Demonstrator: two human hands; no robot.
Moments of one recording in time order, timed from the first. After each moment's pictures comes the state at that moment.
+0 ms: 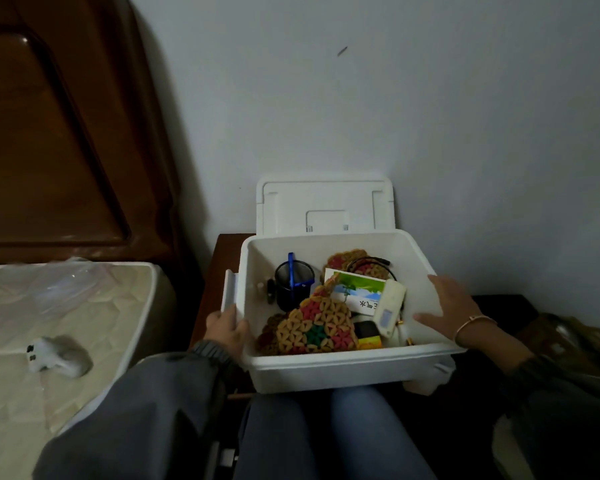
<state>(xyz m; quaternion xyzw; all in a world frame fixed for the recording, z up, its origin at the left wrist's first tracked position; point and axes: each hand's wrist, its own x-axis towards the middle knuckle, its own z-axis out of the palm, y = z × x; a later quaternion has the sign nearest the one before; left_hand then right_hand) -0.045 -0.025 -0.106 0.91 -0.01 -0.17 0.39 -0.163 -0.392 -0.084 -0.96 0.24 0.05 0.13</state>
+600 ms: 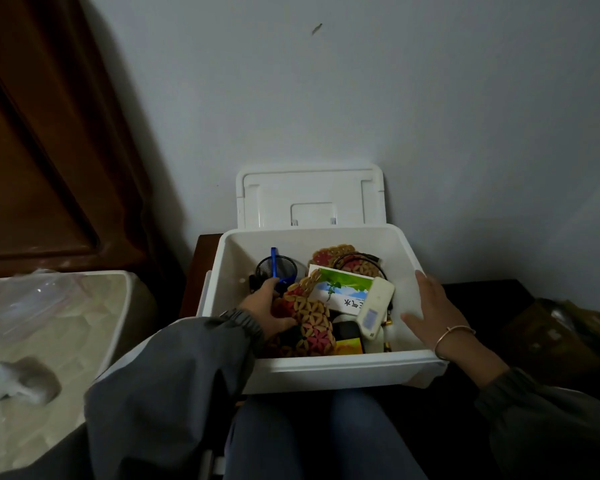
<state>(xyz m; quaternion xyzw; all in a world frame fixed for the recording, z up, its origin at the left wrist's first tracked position) -0.008 -0.115 -0.096 0.91 -0.18 -0.25 0.27 -0.154 -0.387 -0.112 -0.95 0.24 -0.03 0.19</state>
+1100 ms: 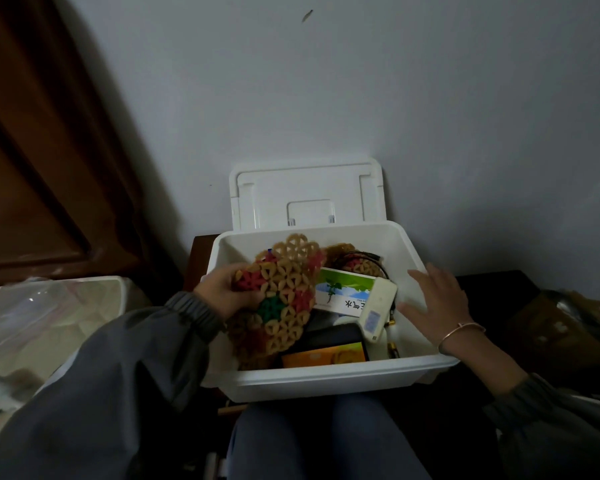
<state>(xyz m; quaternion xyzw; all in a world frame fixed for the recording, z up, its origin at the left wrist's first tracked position) 0.013 -0.080 -0.053 0.83 -0.17 -0.21 0.48 -0.145 -0.382 -0.095 -0.96 0.25 -0.02 0.15</state>
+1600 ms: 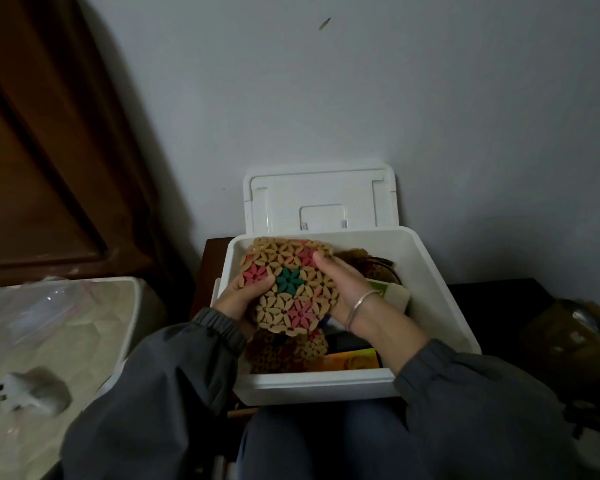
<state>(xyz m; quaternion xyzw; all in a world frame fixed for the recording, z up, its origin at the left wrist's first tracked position) 0.012 -0.083 -0.077 0.51 0.01 -0.36 0.78 -0.059 -0.254 -0.054 -0.45 0.18 0.05 0.87</state>
